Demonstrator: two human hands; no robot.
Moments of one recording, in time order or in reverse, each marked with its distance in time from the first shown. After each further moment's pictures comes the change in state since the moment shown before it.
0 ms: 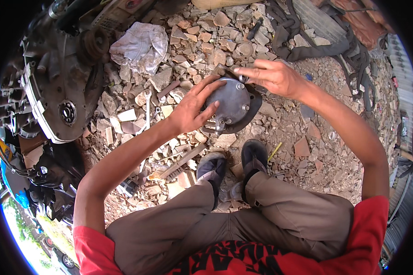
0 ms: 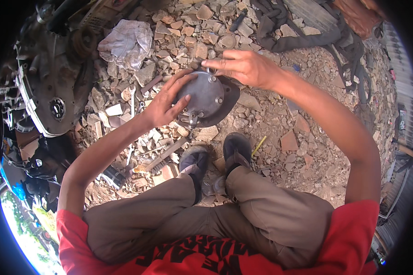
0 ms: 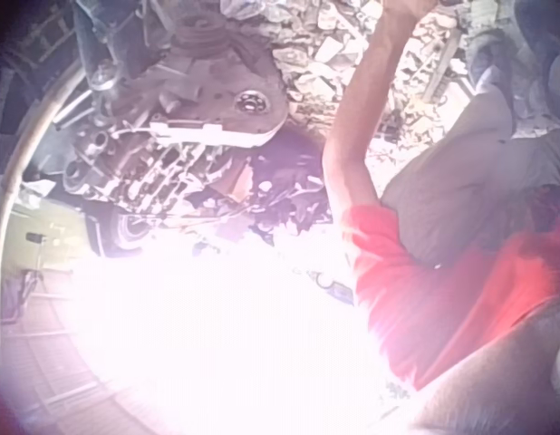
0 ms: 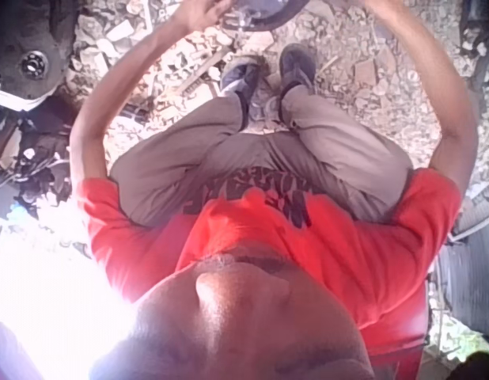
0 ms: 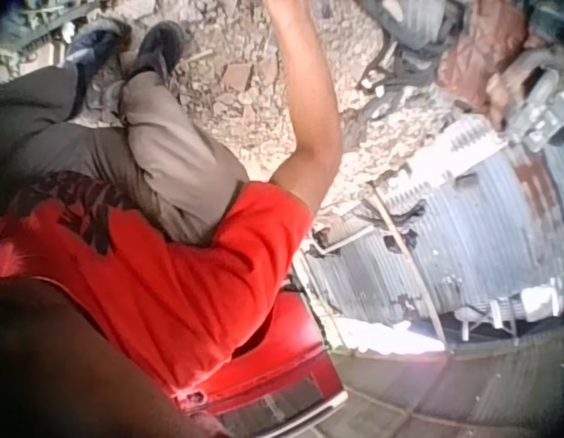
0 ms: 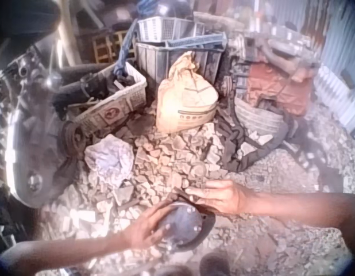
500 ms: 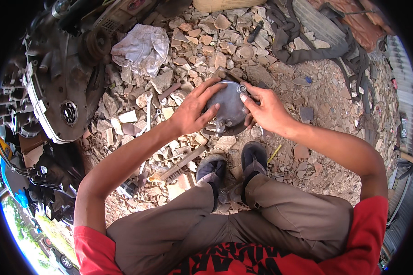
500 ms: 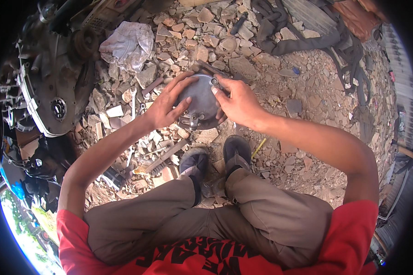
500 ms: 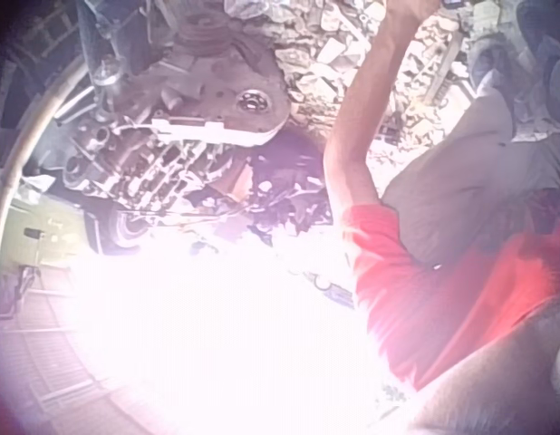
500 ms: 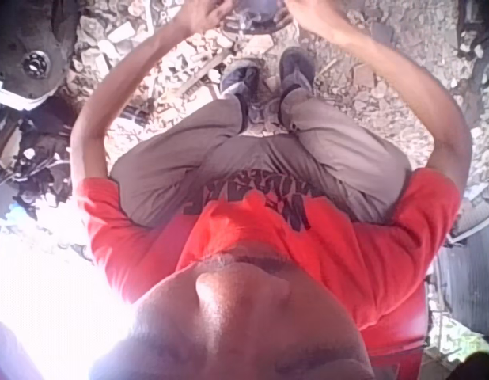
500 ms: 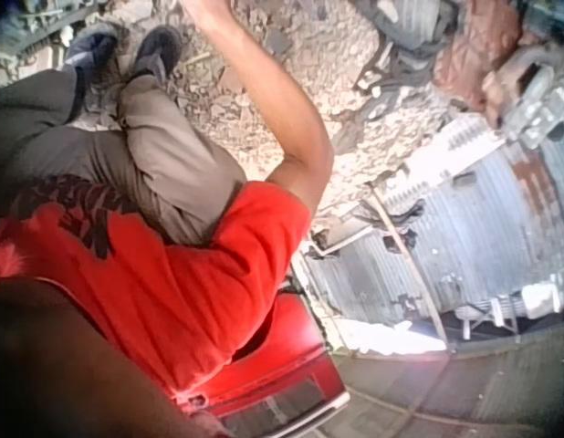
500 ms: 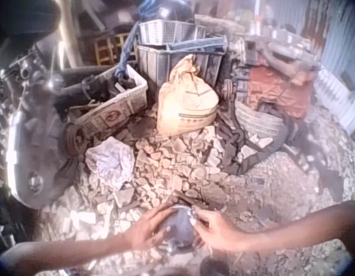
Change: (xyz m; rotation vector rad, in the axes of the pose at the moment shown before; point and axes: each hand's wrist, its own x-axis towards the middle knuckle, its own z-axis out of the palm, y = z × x) left_hand 0.001 0.000 0.001 0.027 0.015 0.015; right_hand -0.002 -0.090 0.037 0.985 0.090 1.083
